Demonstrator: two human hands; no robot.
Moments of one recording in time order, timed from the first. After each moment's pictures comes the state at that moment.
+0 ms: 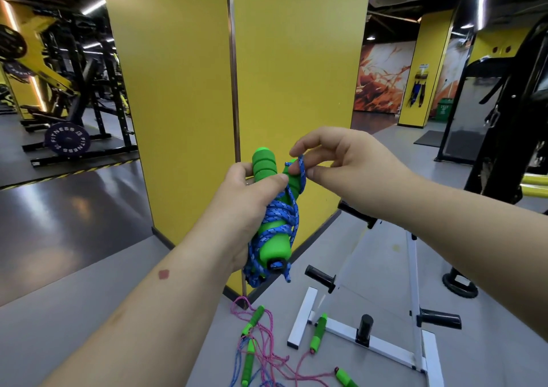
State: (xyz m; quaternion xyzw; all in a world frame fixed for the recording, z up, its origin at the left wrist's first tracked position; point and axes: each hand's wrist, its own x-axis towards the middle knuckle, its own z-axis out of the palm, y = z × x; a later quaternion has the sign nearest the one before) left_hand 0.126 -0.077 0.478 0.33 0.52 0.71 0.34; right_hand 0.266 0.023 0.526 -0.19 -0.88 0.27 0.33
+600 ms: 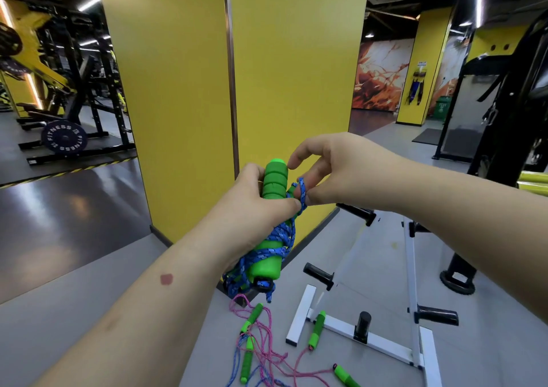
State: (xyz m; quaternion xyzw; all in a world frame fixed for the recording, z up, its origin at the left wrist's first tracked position) left_hand 0.123 -0.082 0.475 0.45 0.66 0.55 0.26; right_hand 0.266 0.019 0.542 -0.26 -0.93 0.19 0.17
